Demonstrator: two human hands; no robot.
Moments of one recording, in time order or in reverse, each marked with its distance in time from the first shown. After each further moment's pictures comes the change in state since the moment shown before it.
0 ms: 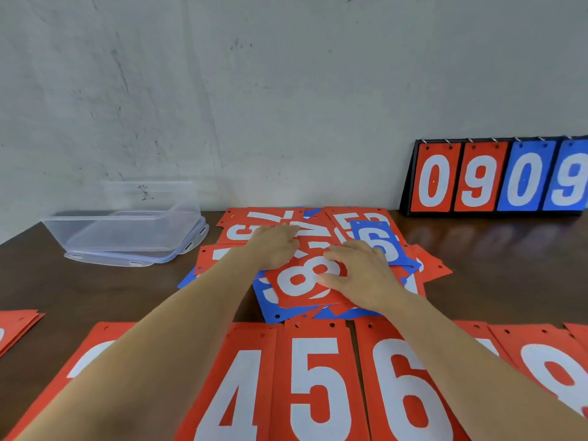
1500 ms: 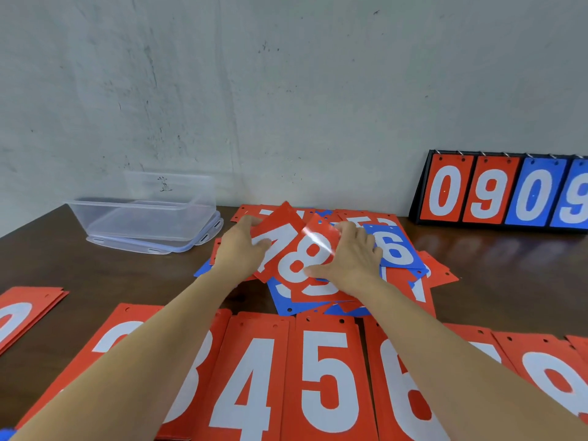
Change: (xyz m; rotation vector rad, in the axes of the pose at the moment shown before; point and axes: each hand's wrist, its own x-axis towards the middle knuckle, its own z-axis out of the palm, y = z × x) left_hand -0.053 -0.045 0.008 -0.596 0.486 -0.243; right_hand 0.024 -0.038 0.010 0.079 0.118 0.232
